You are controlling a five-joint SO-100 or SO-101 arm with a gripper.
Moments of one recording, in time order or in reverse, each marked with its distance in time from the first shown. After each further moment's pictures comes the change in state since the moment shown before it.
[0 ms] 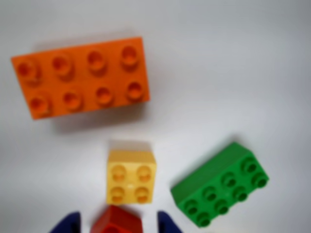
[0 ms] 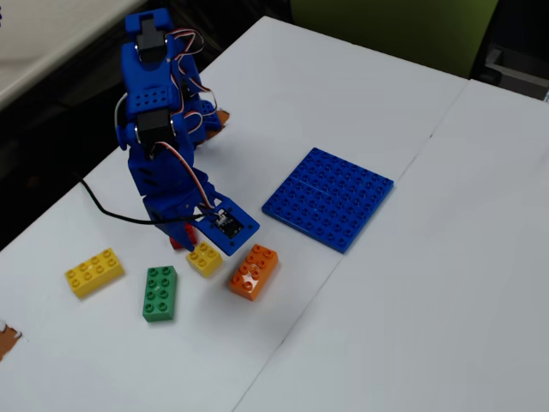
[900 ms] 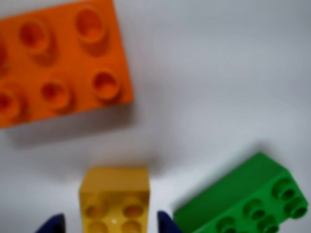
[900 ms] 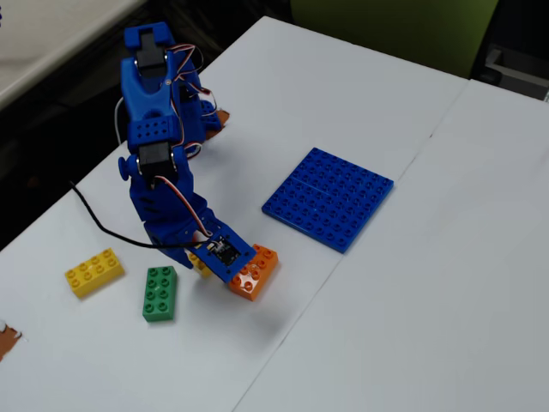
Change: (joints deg) arm 1.8 -8.3 0.0 -5.2 0.2
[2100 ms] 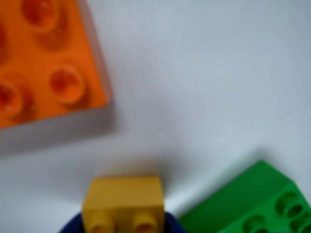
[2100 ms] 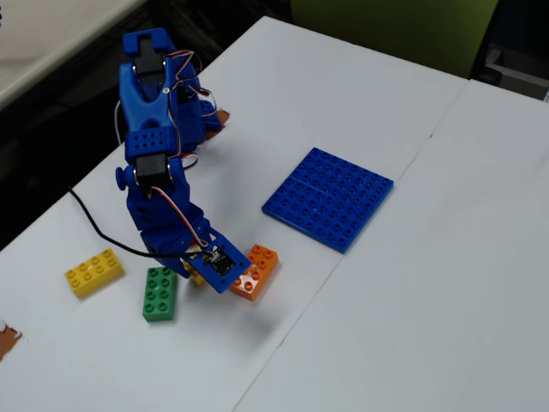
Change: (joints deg) arm 1.5 -2.7 0.4 -4.1 -0.4
